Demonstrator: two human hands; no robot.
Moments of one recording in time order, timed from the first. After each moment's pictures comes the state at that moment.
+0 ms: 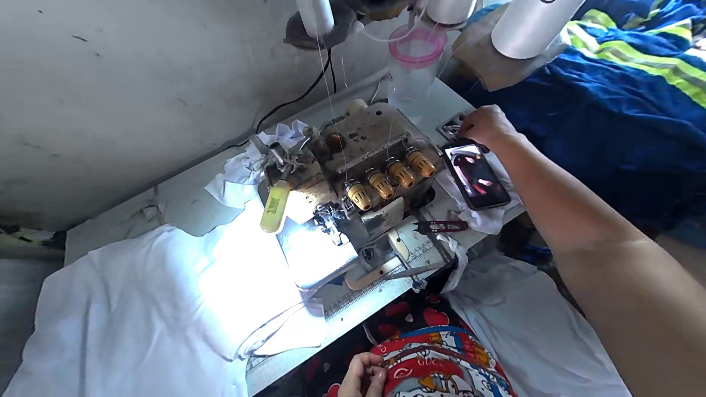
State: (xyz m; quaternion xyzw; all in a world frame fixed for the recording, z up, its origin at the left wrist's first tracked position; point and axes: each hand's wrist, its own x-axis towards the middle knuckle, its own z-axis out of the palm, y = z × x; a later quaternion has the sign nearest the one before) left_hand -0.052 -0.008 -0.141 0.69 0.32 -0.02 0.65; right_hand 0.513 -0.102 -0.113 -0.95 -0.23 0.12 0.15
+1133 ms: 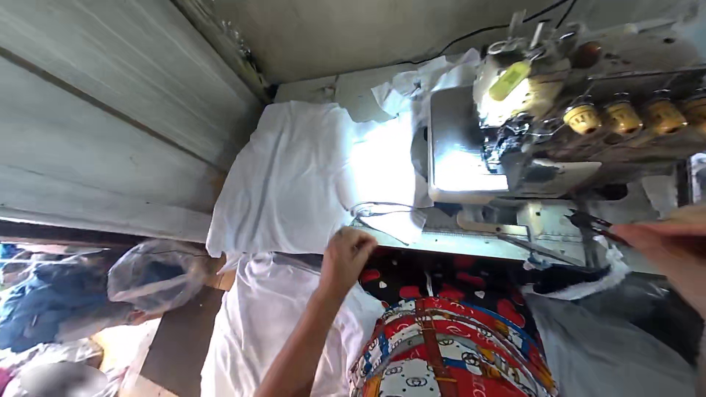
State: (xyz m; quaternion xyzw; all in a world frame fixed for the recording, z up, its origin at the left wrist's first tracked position) left_hand -0.118 0.074 -0.096 0.85 0.37 0.25 0.28; right_hand 0.253 -0.133 -0.078 -0.64 -0.59 0.00 0.50
